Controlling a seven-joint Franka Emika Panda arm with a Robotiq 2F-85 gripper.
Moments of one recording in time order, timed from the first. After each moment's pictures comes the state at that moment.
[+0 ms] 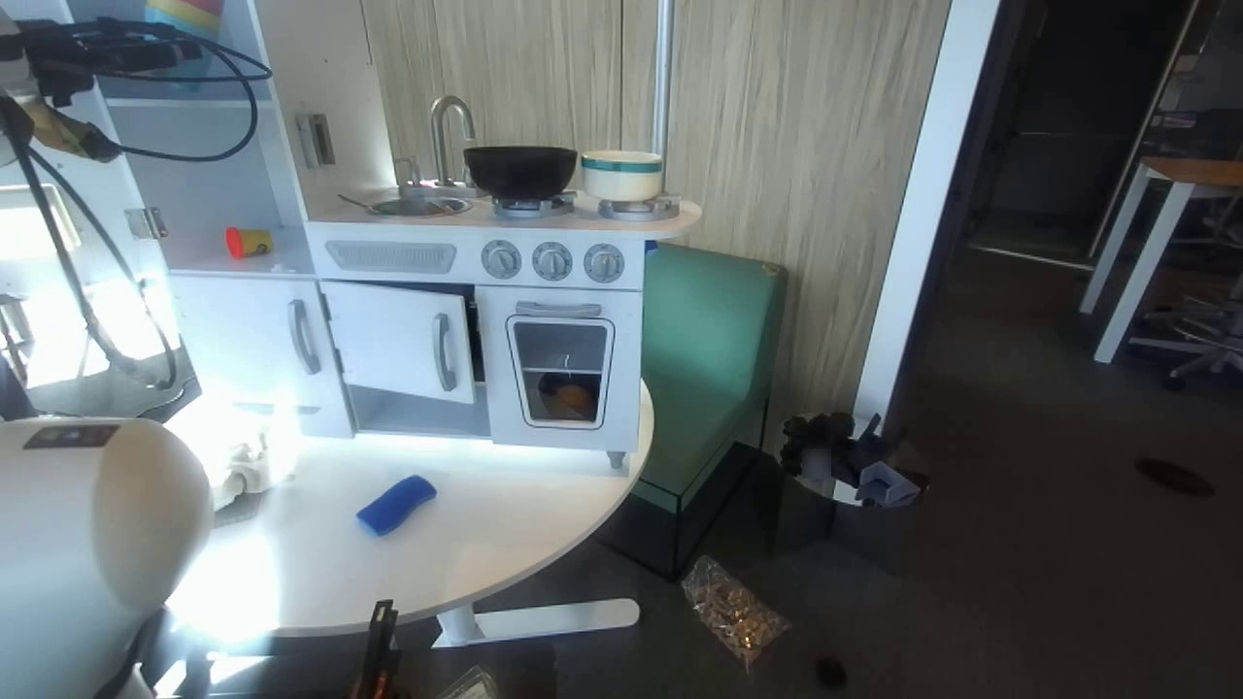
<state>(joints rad) 0.34 0.00 0.36 -1.97 -1.89 1.84 2.15</state>
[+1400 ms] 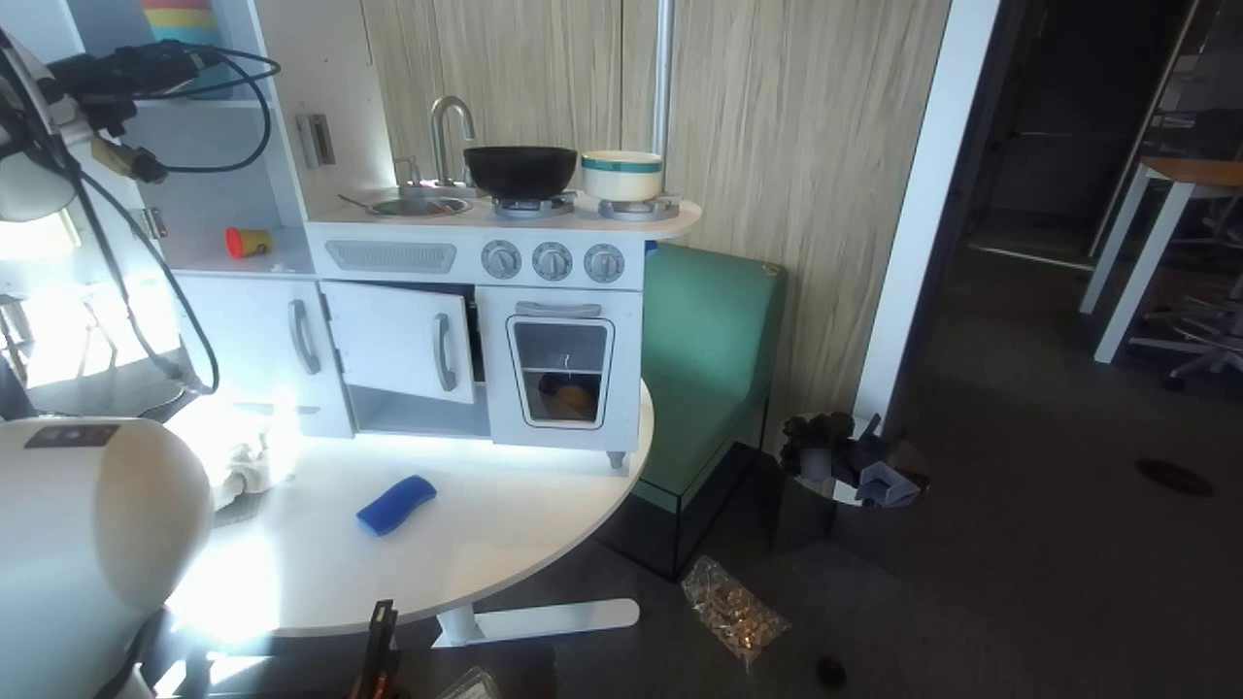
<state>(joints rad) 0.34 0.12 0.36 -1.97 -2.06 1.57 2.14</state>
